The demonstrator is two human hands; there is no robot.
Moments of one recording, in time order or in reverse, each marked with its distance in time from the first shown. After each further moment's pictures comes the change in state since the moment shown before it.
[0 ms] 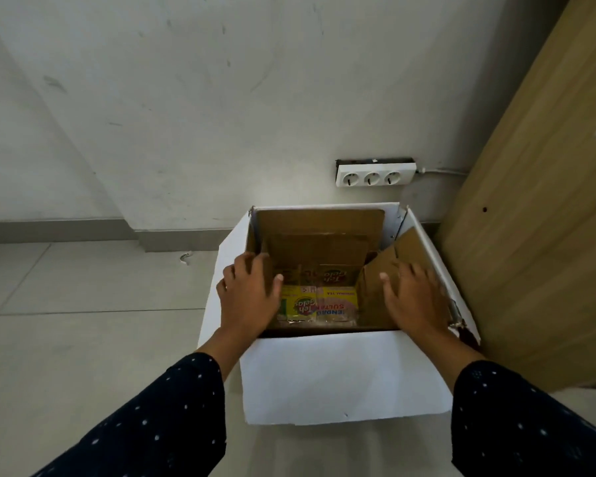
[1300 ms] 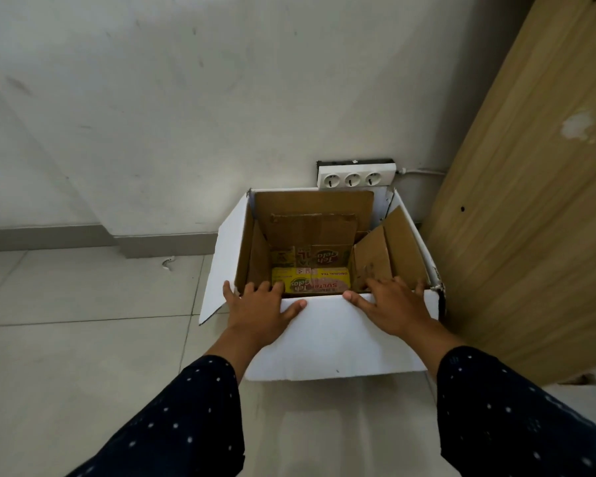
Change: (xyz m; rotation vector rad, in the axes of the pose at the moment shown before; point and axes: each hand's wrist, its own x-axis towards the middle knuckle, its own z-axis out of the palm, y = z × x) left_hand -0.004 0.028 0.036 0.337 -0.362 0.155; right_hand 0.017 0.027 0.013 -0.155 -0.324 -0.161
